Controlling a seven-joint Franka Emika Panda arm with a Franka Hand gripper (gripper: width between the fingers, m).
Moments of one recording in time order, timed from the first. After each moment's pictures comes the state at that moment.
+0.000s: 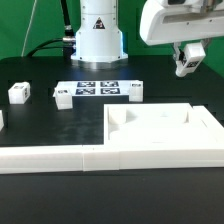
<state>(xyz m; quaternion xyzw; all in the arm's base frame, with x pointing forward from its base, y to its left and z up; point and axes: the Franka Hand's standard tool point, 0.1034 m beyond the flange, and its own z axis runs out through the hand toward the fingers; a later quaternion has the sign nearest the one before) 0.442 0.157 0.096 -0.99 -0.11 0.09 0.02</state>
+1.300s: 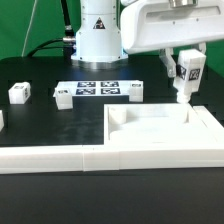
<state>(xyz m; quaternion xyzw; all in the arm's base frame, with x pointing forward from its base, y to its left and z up) 0.574 0.111 0.096 -0.97 -0.18 -0.15 0.04</state>
